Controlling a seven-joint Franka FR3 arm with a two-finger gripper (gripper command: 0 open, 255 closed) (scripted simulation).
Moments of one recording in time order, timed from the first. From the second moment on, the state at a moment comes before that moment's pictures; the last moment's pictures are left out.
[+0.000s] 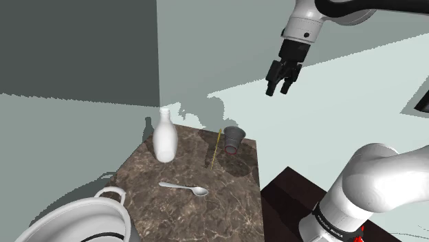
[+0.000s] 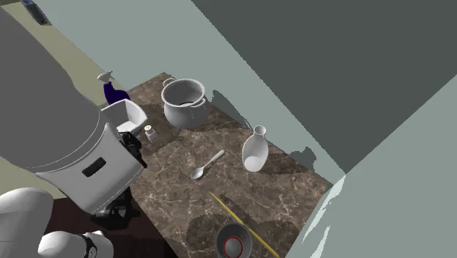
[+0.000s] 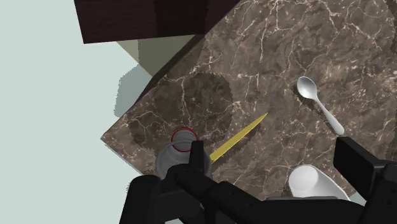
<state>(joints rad) 0.00 -0.77 0.04 -2.32 0.10 1.58 0.06</state>
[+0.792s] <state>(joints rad) 0.02 -0.43 0.17 -2.18 0.13 1.76 0.19</state>
